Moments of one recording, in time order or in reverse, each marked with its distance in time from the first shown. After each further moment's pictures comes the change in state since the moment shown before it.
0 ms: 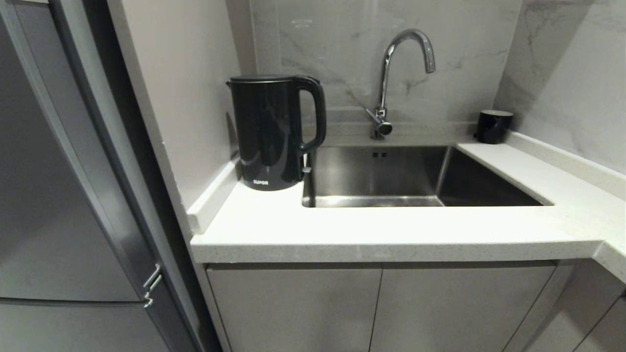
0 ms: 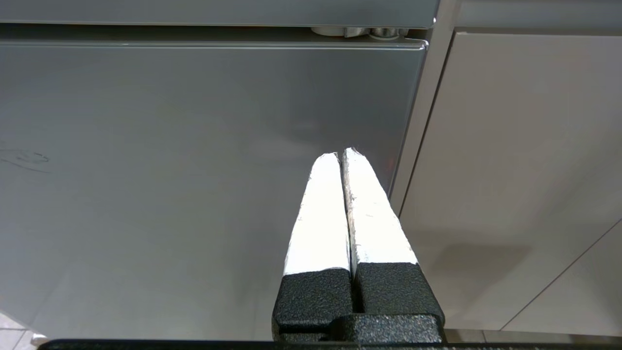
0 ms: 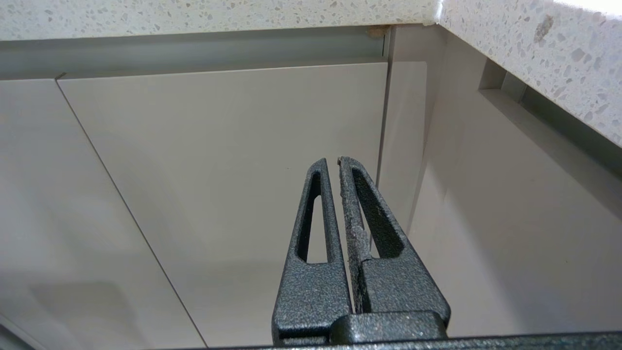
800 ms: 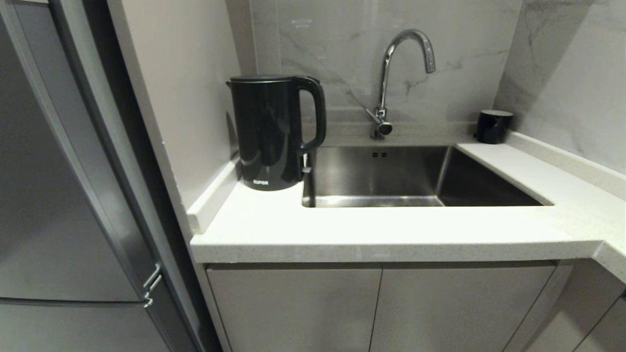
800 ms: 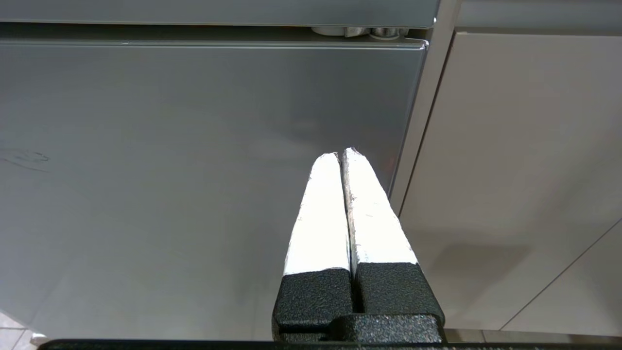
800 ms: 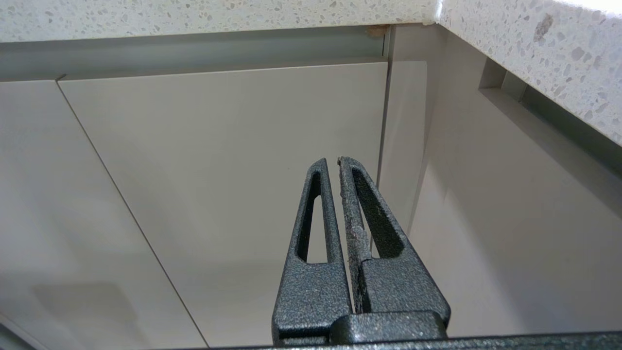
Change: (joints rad) left arm 0.000 0.000 0.001 -0.001 -0.002 -0.003; right arm -0.001 0.000 0.000 0.000 0.000 0.004
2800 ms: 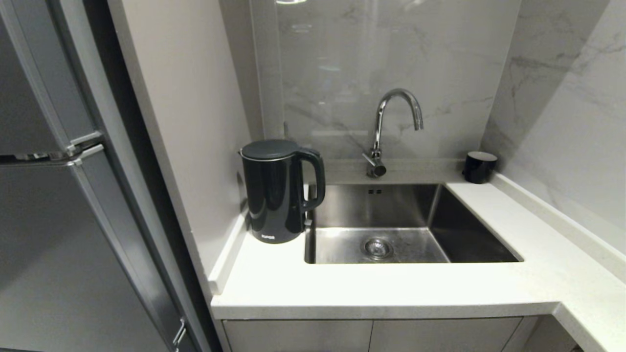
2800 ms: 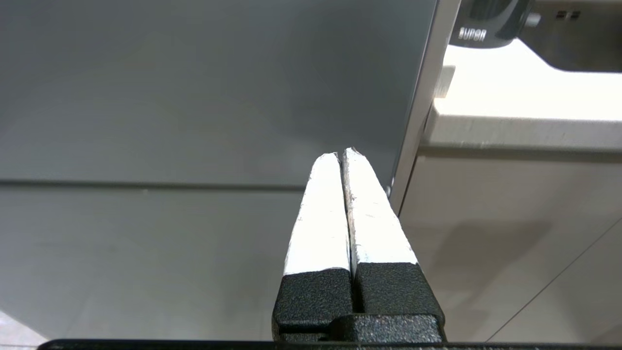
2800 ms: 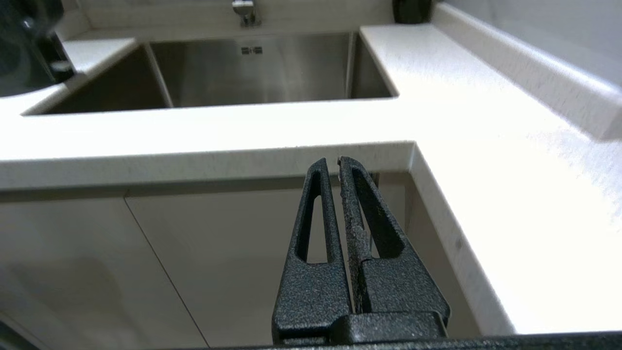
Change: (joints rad) left arm 0.002 0.000 0.000 -0.001 0.001 0.000; right arm 0.000 0.000 0.000 0.000 0.000 0.000
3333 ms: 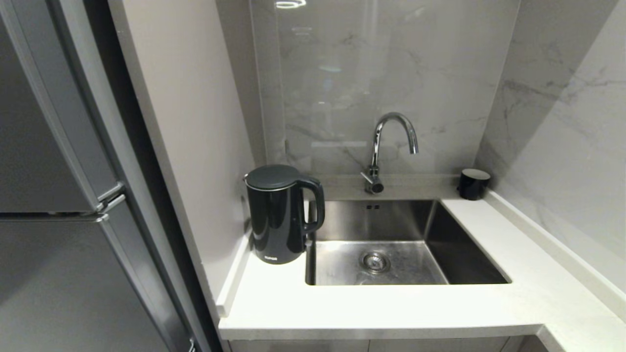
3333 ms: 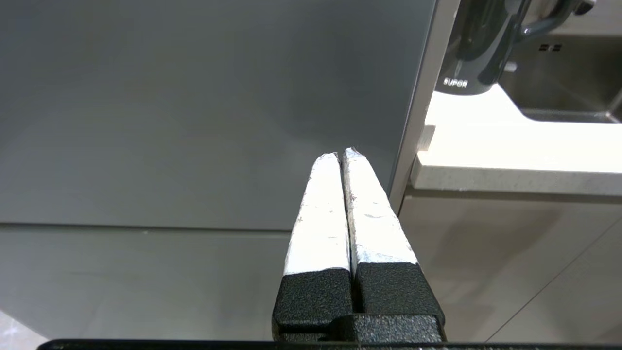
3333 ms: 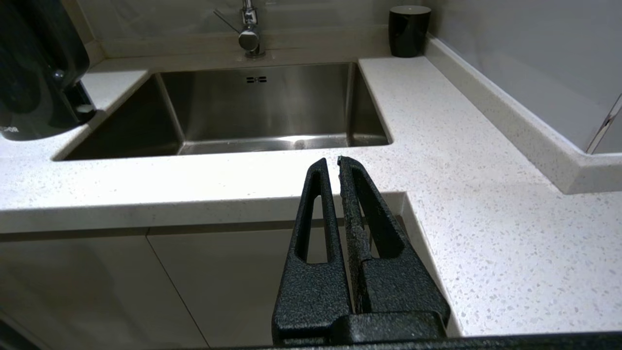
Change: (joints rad) left arm 0.000 0.000 0.000 0.000 0.000 0.000; right arm 0.000 0.000 0.000 0.000 0.000 0.000
